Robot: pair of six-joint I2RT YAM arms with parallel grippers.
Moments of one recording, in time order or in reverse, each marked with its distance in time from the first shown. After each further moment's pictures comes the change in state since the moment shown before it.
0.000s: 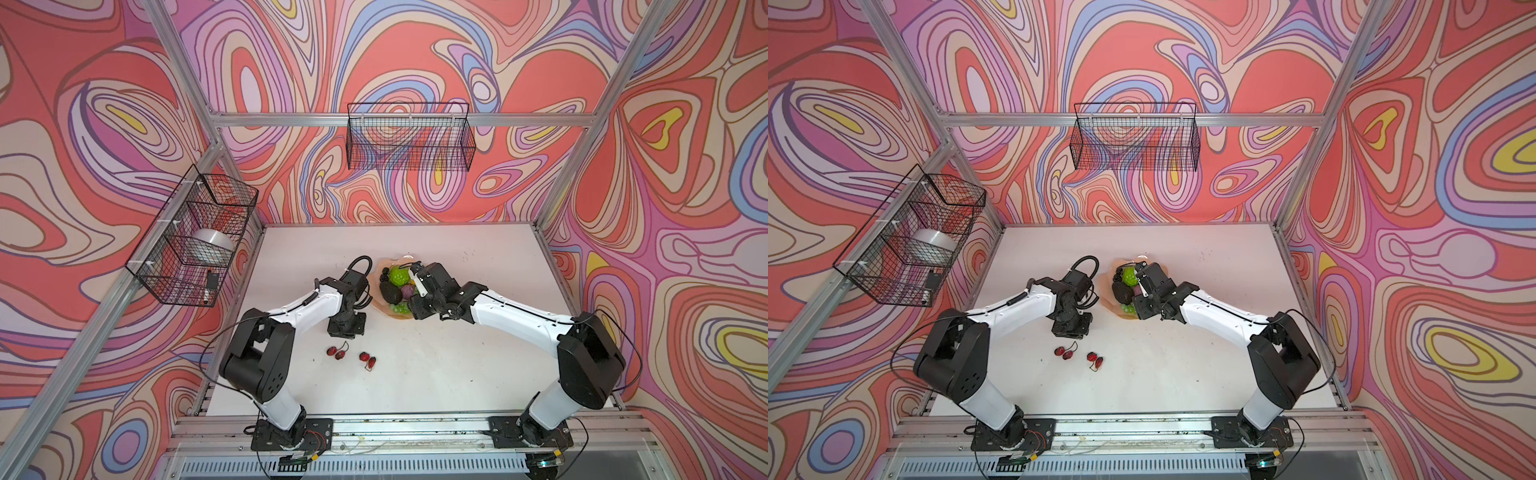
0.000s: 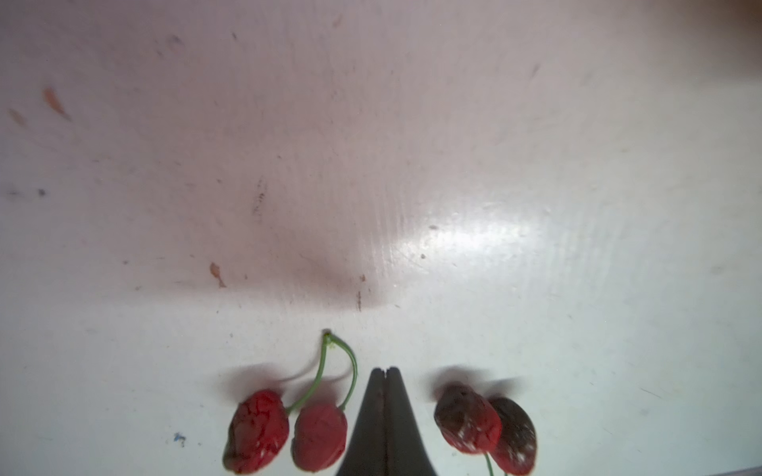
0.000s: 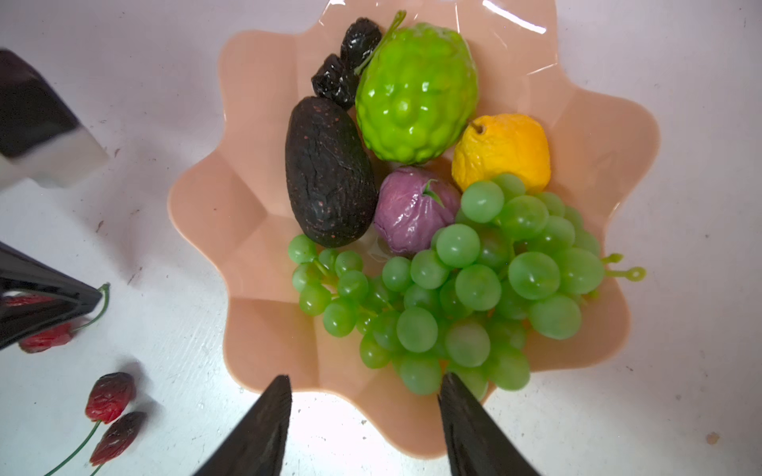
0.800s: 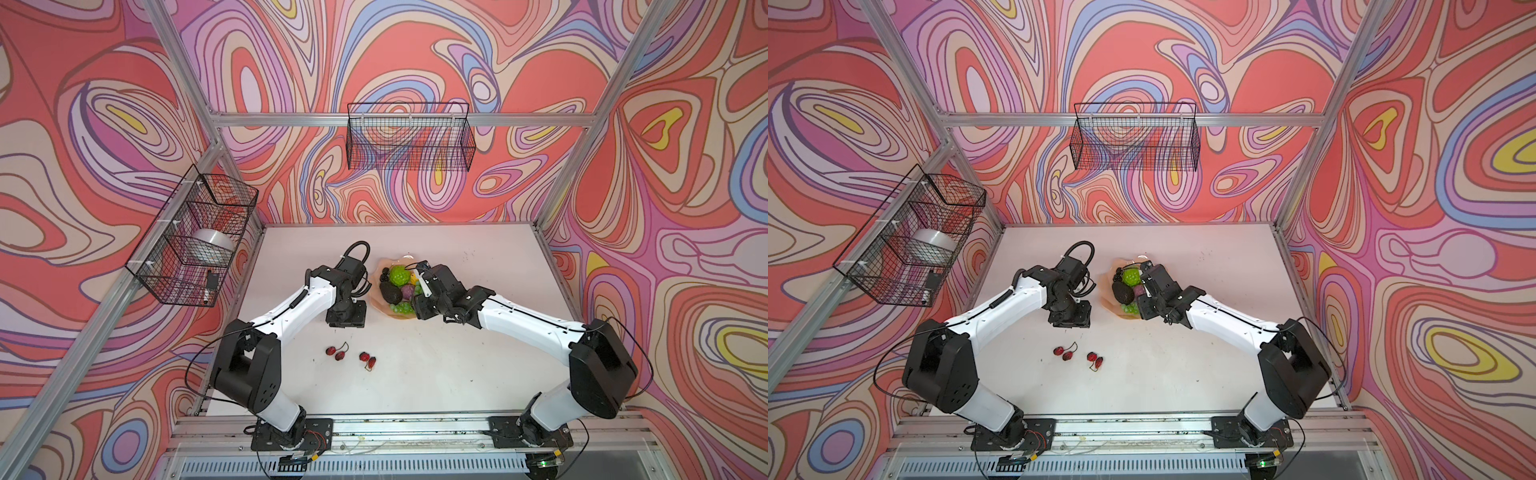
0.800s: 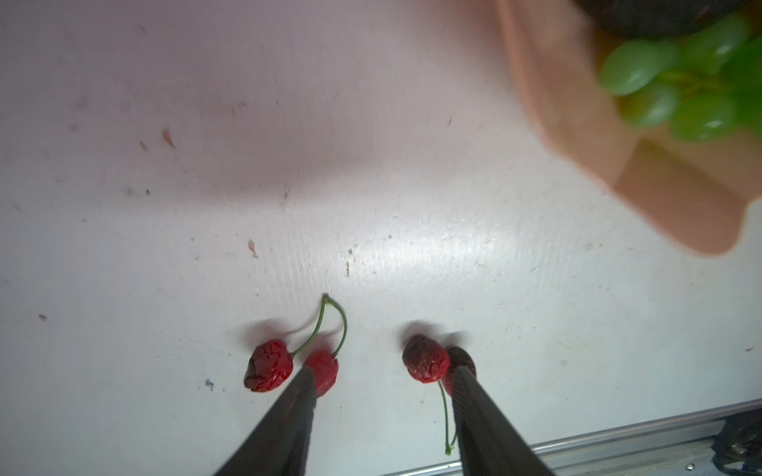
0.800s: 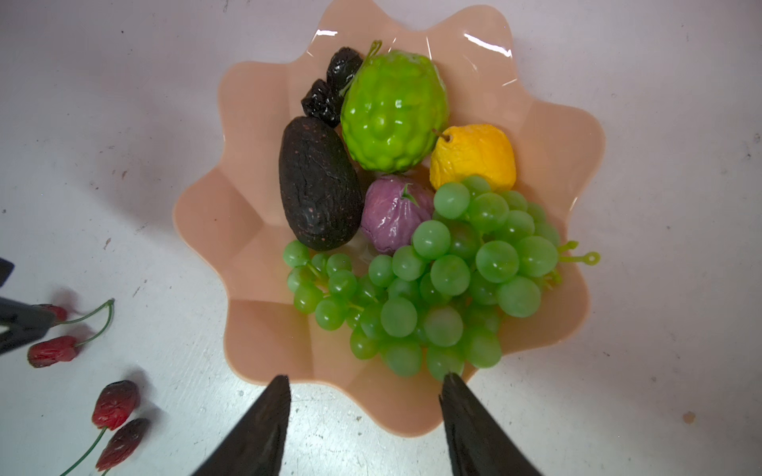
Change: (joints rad) left arm 0.005 -0.011 0.108 -0.138 0.013 -0.005; right arm 0.000 -0.066 -0.061 0.048 0.027 0.029
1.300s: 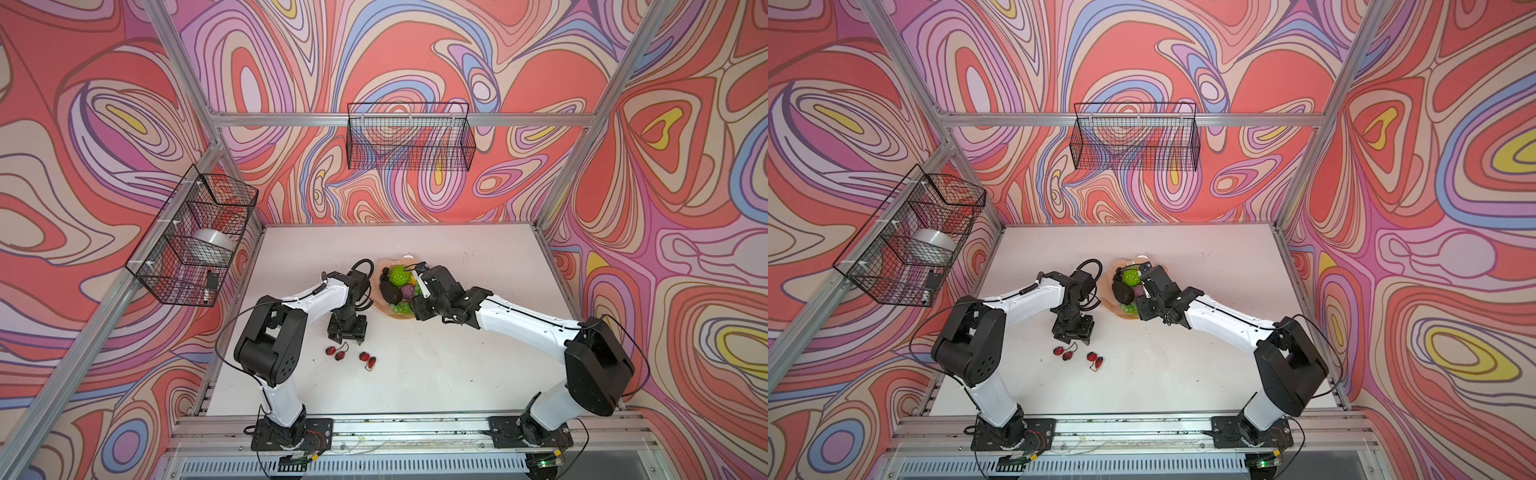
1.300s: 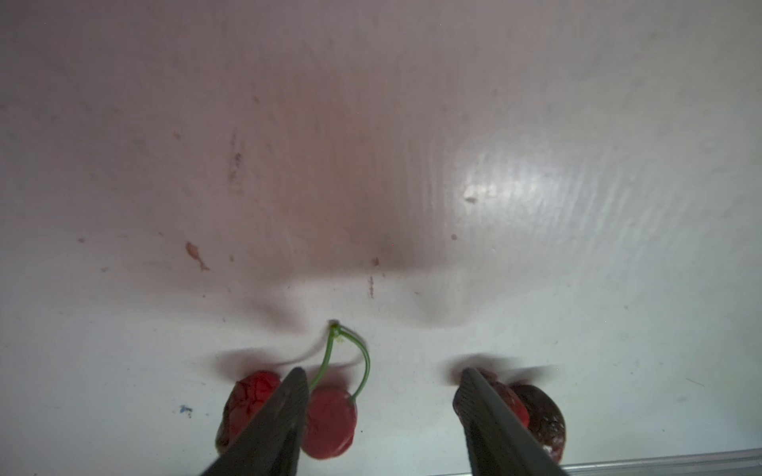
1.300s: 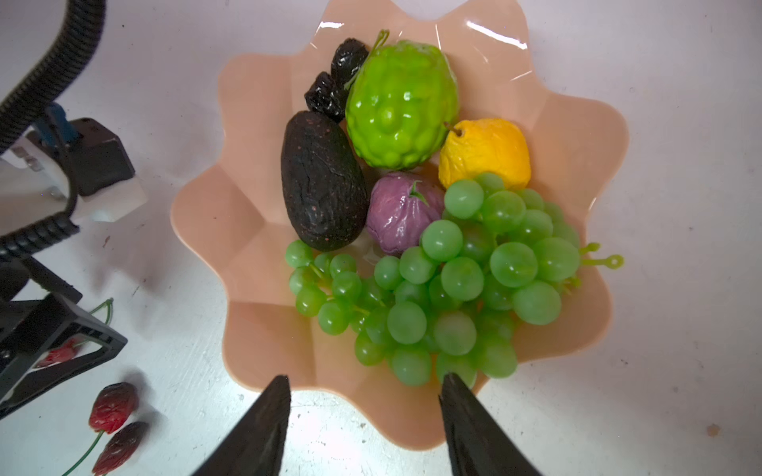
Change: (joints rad) left arm 0.000 0.187 -0.026 0.000 -0.010 0.032; right arm 0.000 0.016 -0.013 0.023 -0.011 0.000
